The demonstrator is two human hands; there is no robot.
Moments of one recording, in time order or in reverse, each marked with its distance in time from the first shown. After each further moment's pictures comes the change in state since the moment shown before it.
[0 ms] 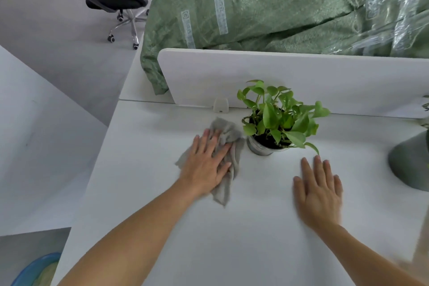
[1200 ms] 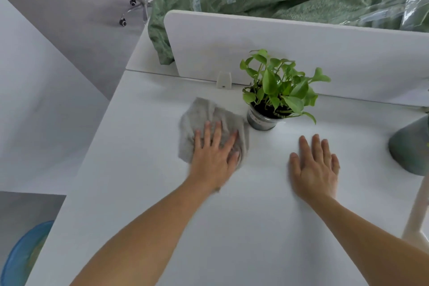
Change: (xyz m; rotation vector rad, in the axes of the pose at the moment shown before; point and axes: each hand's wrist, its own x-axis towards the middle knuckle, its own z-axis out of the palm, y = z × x) left_hand -0.039 0.067 0.019 -0.092 0.038 -0.232; right_hand 0.003 0.006 0.000 -0.005 0.018 -0.034
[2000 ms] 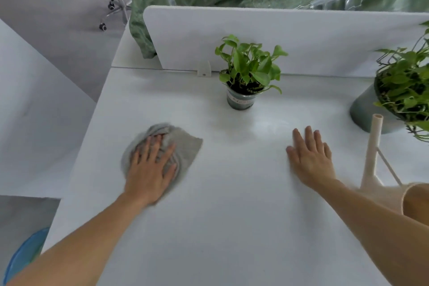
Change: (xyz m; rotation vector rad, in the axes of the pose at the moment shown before) left_hand -0.108 -0.111 0.005 0.112 0.008 -0.031; right_hand -0.048 0.052 -0.022 -0.010 -0.189 -0.020
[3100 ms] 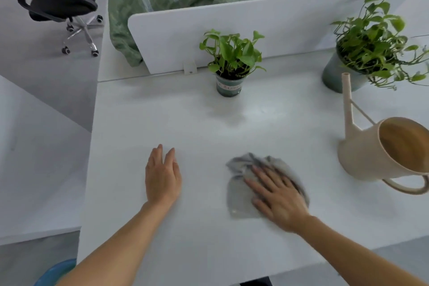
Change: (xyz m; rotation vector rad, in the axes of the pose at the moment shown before) left_hand -0.027 0.011 -0.016 -0.353 0.126 -0.084; right_hand -0.162 -0.069 0.092 -0.129 0.067 -0.389
